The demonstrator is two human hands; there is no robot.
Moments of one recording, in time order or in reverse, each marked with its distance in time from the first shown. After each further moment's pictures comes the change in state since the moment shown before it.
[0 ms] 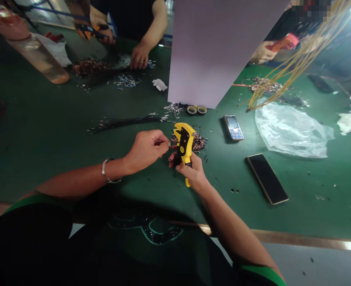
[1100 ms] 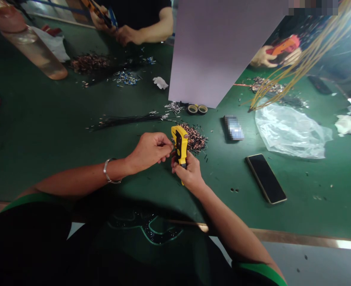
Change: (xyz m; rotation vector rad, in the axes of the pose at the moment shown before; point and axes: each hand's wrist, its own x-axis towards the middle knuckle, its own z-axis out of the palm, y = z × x) left_hand -0.001 -0.004 0.007 -0.228 -0.158 -0.175; right_hand -0.003 0.010 0.008 -0.304 0.100 -0.082
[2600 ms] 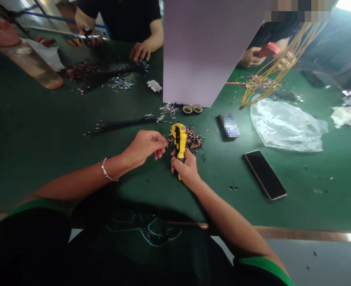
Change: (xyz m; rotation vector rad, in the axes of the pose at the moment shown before) left_hand 0.019 -0.012 -0.006 -0.215 -0.051 -0.160; right_hand 0.012 0.013 0.005 0.120 0.115 0.105
